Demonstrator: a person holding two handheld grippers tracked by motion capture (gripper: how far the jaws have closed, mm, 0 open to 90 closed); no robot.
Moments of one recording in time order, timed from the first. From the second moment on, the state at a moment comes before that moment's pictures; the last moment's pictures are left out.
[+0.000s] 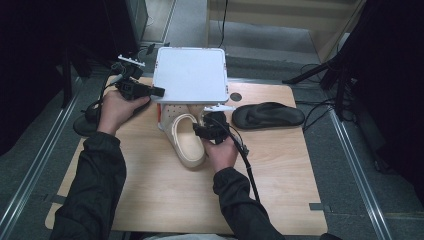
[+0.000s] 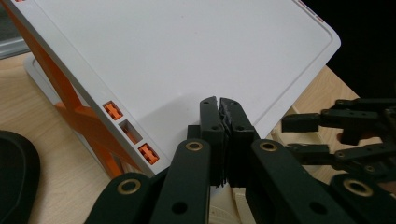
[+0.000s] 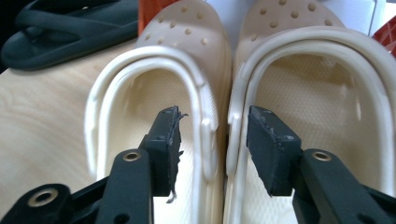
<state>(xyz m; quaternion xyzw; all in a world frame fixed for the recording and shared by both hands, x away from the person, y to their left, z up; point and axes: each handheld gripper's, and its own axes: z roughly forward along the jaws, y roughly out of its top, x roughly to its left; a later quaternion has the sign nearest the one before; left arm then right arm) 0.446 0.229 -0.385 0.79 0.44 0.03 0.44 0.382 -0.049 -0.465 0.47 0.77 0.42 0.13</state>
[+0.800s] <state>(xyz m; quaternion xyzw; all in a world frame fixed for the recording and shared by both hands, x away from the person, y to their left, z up) 0.445 0.228 -0.385 0.79 0.44 0.04 0.44 0.317 -0.085 -0.469 0.42 0.79 0.43 0.10</state>
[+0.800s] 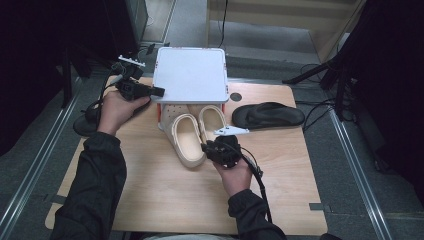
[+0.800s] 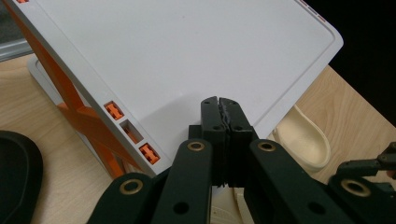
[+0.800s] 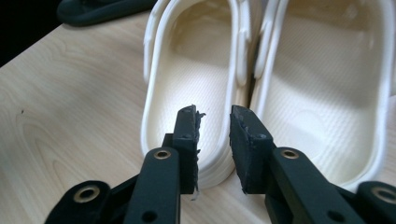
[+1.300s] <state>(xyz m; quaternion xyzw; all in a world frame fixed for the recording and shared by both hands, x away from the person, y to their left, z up) 0.445 0.229 -0.386 0.78 0.44 0.04 0.44 0.285 -0.084 -0.505 0.40 0.81 0.43 0.08</state>
